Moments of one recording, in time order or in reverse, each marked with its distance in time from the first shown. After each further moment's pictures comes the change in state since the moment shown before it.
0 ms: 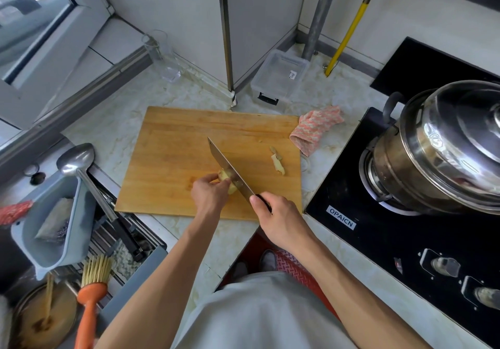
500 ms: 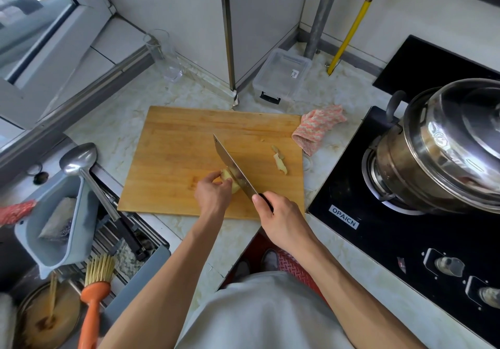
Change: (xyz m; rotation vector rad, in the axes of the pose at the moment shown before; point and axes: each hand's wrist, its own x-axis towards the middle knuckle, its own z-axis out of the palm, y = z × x) left_hand -0.007 0.001 0.000 0.059 0.003 0.025; right_hand -0.003 -0.006 0.002 -0.010 0.015 0.033
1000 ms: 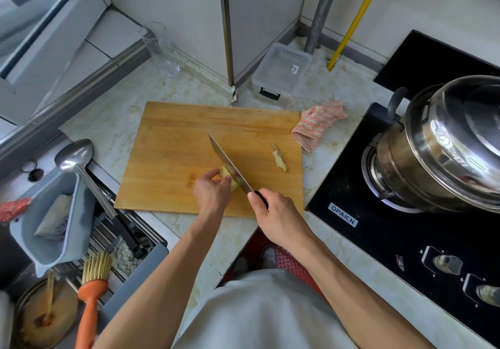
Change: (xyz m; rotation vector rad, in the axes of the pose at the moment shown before) left_hand -0.002 0.000 0.001 0.005 0.000 0.005; right_hand 0.006 -0.002 0.001 -0.021 -0.041 0.000
